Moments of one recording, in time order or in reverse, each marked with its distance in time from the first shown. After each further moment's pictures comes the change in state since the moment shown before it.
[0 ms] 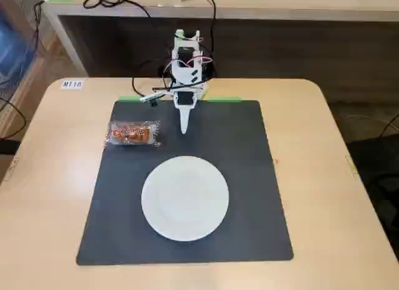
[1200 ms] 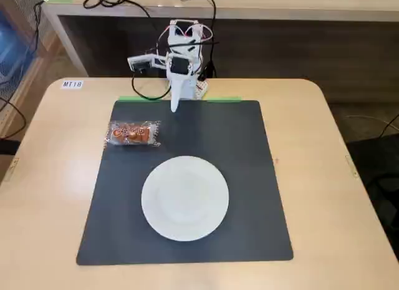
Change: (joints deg) arm 11.1 -15.5 -38.2 13.4 -8.4
